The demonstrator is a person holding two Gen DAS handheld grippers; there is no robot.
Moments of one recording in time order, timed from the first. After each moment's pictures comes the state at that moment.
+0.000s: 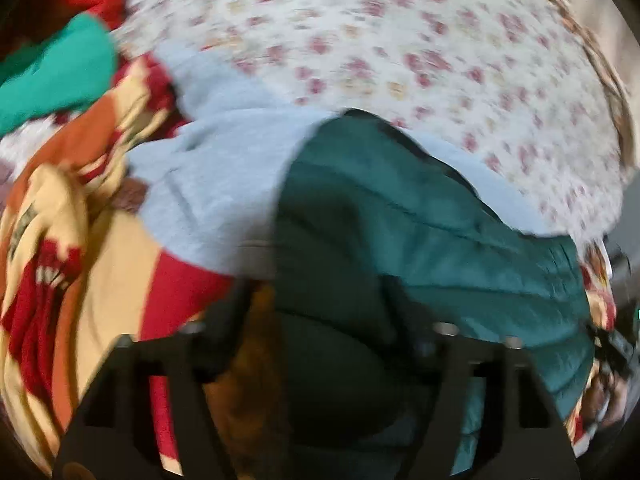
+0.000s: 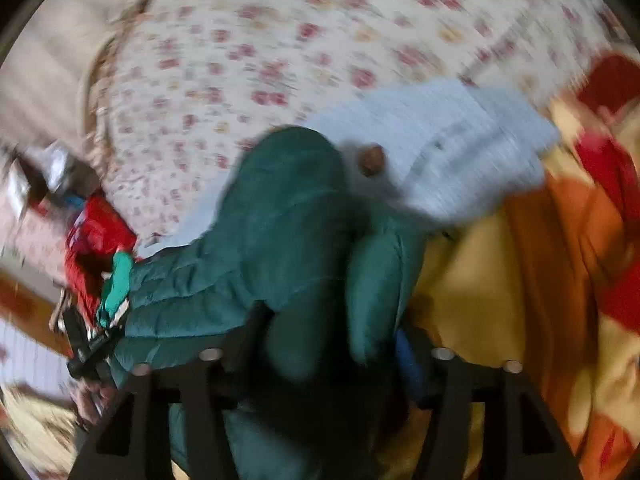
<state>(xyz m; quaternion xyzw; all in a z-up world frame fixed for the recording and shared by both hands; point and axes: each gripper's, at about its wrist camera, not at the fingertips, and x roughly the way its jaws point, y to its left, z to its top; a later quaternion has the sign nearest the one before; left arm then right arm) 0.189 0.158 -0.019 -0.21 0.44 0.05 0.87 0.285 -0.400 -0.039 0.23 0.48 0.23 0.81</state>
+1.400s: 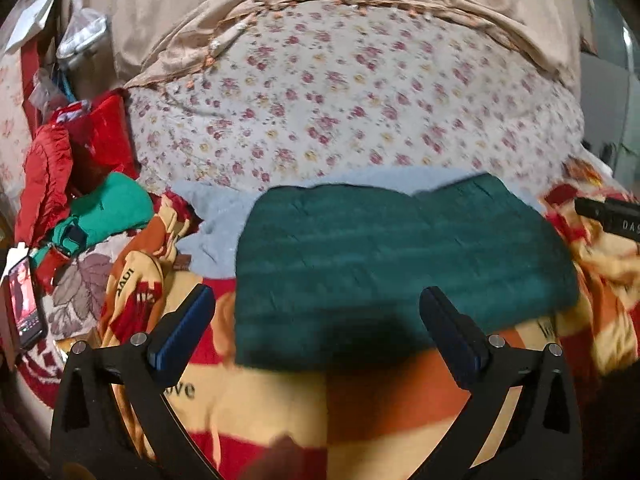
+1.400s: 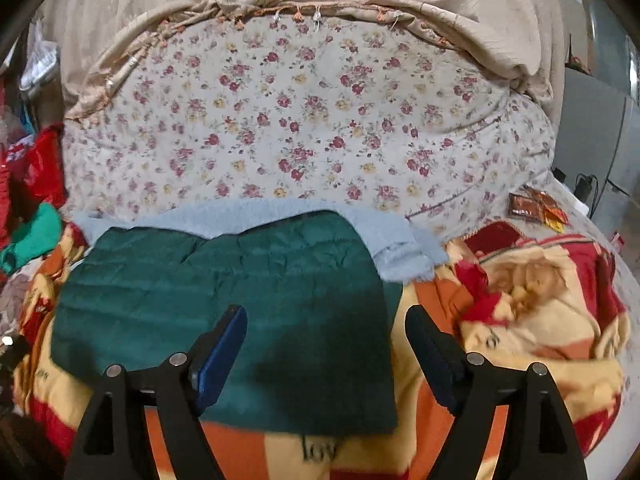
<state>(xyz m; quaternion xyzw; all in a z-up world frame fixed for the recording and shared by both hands) 0.018 0.003 0.056 0.03 0.31 0.05 0.95 0.115 -0.295 0.072 -0.02 0.33 0.05 0.94</state>
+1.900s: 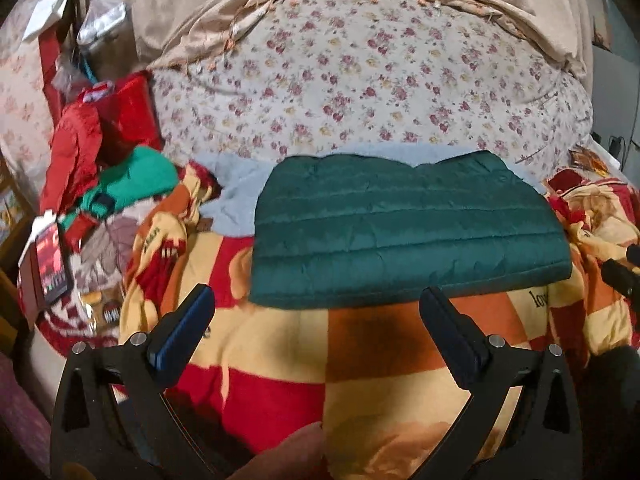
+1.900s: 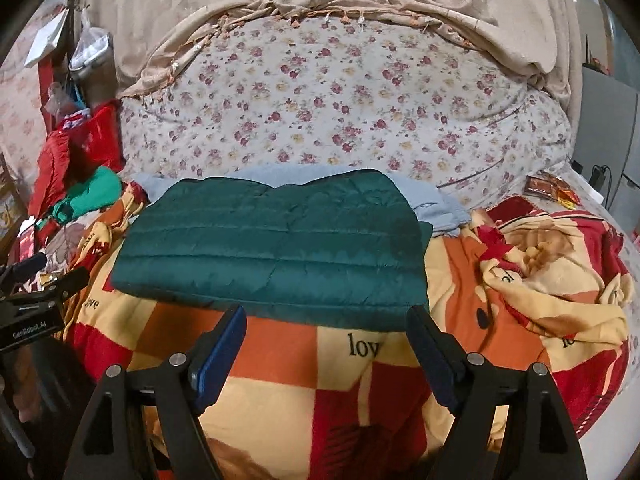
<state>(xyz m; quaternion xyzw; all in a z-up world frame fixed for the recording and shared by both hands) -0.026 -0.009 0.056 0.01 0.34 0.10 0.93 -0.001 -0.282 0.059 -0.03 0.34 0.11 0.93</state>
